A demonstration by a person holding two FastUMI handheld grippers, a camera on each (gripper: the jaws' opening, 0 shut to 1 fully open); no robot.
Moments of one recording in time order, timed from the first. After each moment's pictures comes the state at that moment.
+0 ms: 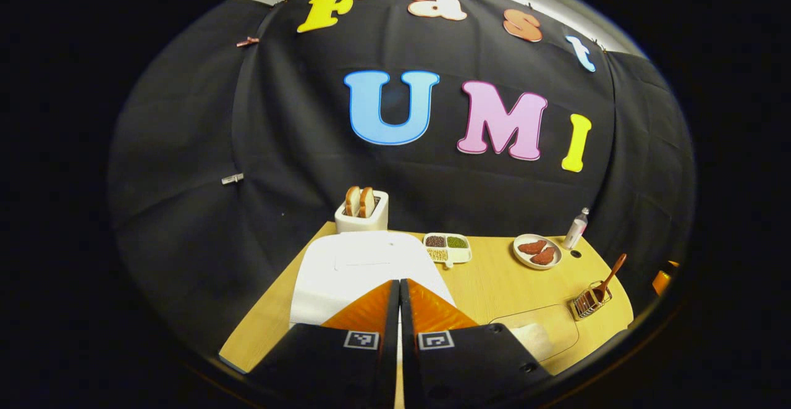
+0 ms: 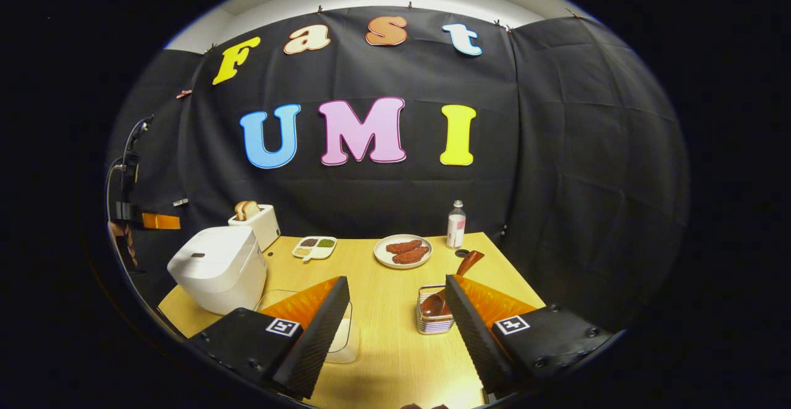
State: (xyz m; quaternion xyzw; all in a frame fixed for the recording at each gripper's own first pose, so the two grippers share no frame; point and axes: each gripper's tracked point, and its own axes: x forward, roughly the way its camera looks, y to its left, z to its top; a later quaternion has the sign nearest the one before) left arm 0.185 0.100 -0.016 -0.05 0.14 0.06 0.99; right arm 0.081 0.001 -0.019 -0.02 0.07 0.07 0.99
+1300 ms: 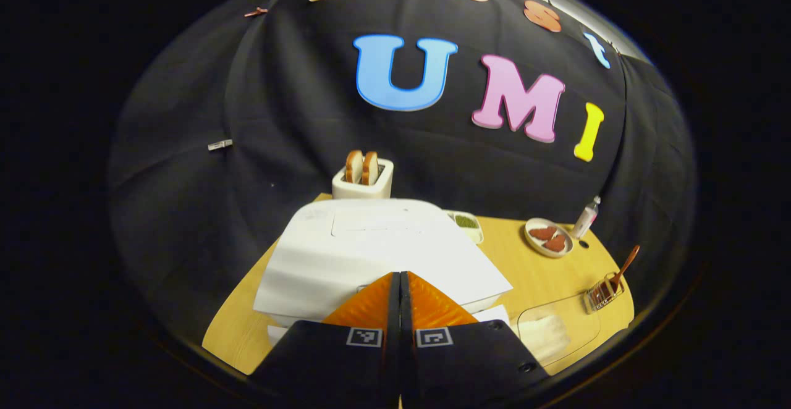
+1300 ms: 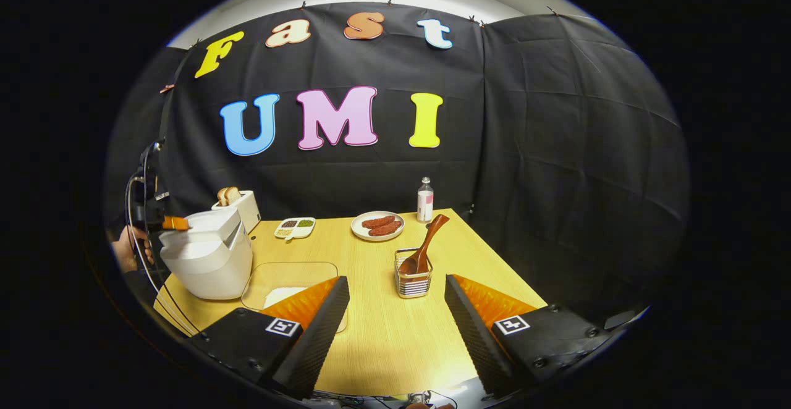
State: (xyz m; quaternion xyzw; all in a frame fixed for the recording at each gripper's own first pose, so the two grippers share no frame) left arm 0.220 0.131 -0.053 -0.08 0.13 0.05 0.99; right arm -0.001 -0.012 -0.055 -0.02 0.10 0.00 0.99
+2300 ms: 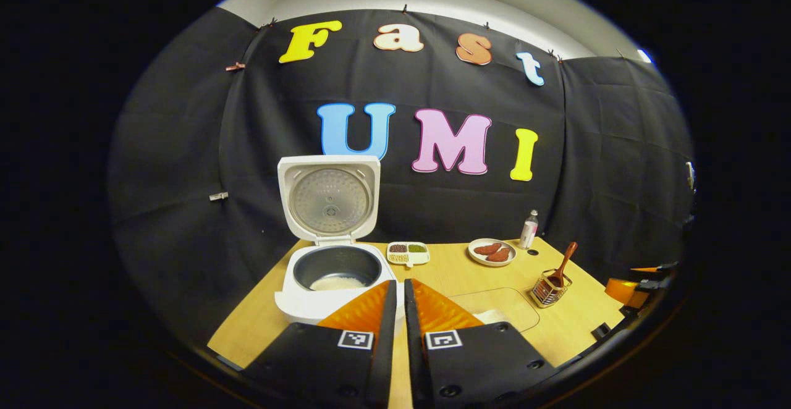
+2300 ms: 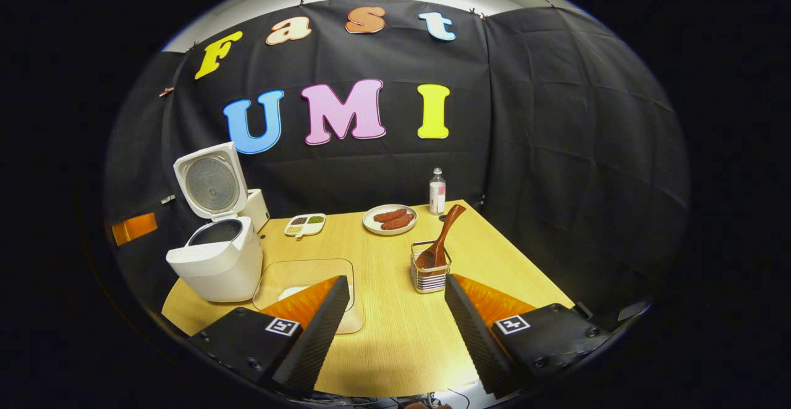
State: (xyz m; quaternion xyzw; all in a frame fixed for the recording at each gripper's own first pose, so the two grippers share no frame) left arm 0.058 0.012 -0.015 -0.03 0.05 -0.01 1.00; right arm 0.023 0.002 -0.069 0.00 0.12 0.01 0.99
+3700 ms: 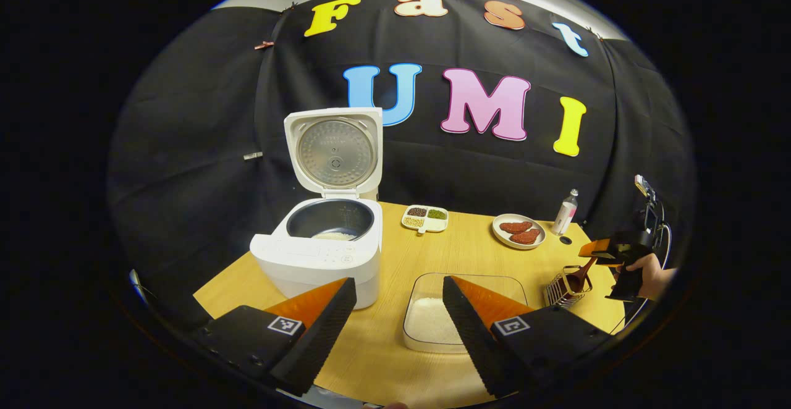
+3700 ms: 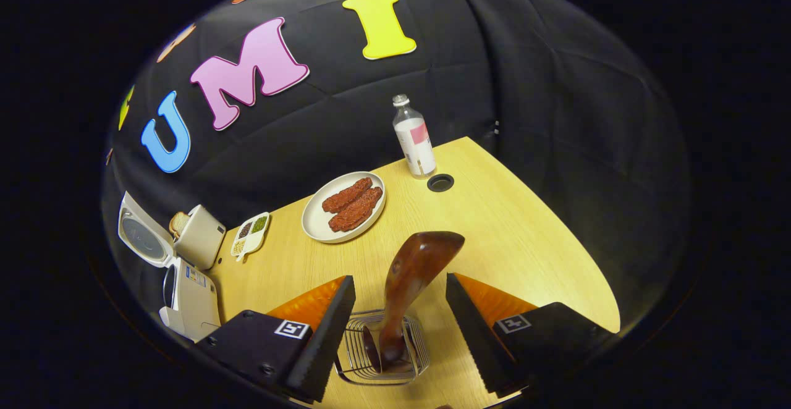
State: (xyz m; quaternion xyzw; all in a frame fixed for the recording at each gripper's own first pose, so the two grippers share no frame) left arm 0.094 -0.072 -0.060 -0.04 0.13 0.13 0.98; right arm 0.323 -0.094 -0.184 0.13 0.30 0.03 0.94
